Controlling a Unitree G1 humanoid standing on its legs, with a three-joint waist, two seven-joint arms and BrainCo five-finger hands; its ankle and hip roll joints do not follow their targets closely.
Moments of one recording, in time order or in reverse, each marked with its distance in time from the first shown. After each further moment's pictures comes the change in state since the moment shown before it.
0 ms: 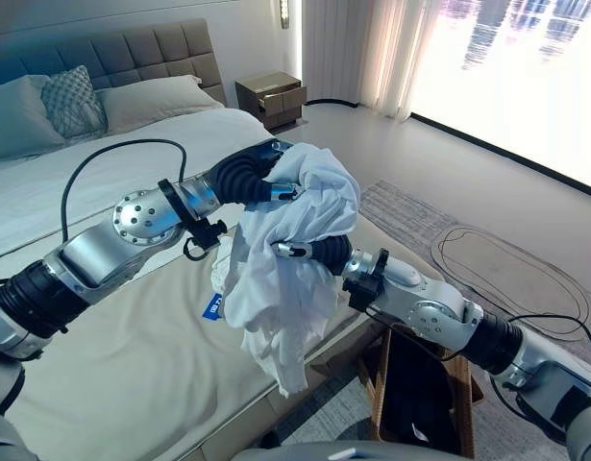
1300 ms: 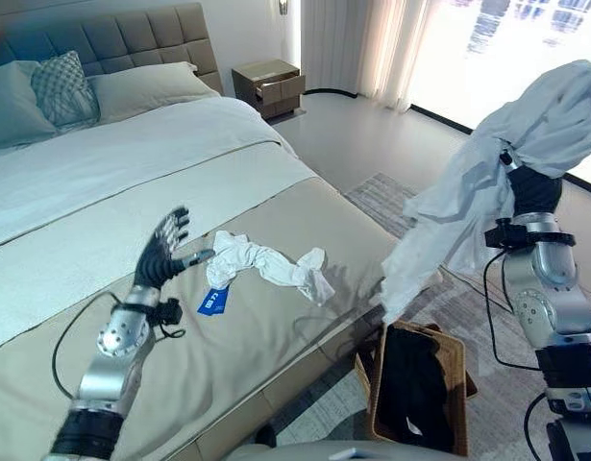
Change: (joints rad) left arm 0.863 -0.665 0.727 0.433 0.444 0.034 0.217; right arm 0.348 -0.017 -0.970 0.264 -0.653 -0.186 -0.453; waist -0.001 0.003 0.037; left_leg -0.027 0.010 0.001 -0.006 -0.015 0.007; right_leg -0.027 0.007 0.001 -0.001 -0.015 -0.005
